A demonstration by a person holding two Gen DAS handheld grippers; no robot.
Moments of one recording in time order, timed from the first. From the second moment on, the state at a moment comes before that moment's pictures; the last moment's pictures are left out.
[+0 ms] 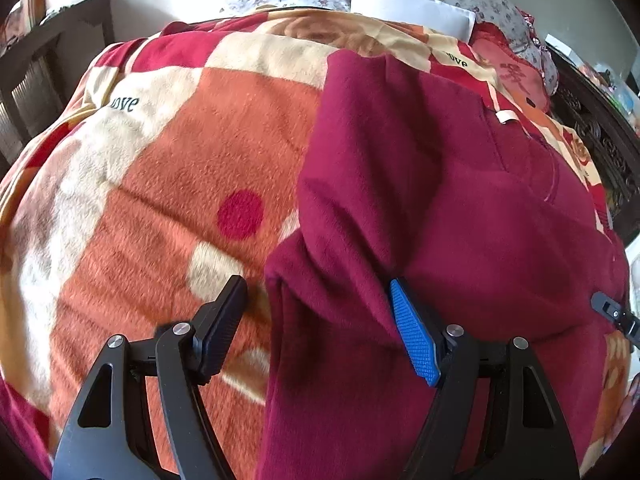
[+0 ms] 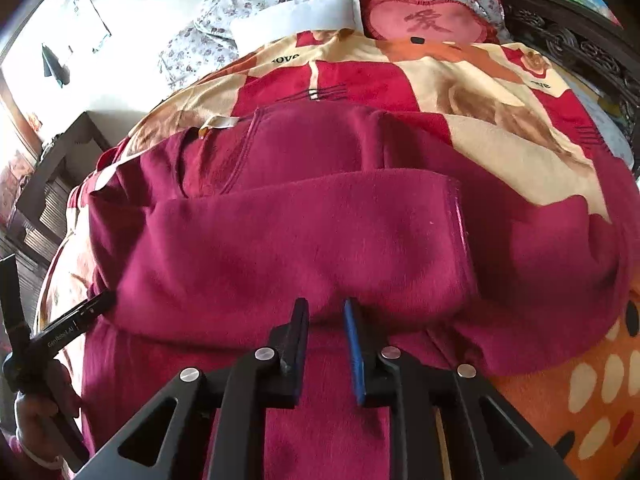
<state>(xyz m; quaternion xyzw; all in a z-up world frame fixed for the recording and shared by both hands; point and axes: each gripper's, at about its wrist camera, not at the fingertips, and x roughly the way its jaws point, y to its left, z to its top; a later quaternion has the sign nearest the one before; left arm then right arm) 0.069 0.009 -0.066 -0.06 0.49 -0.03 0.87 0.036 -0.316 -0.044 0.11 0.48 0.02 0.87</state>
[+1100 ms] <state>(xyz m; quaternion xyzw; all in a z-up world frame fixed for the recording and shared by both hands) 0.063 -0.071 -0.070 0.01 0.46 -0.09 0.88 -0.005 -0.449 -0.007 0.16 0.44 -0.11 0.88</state>
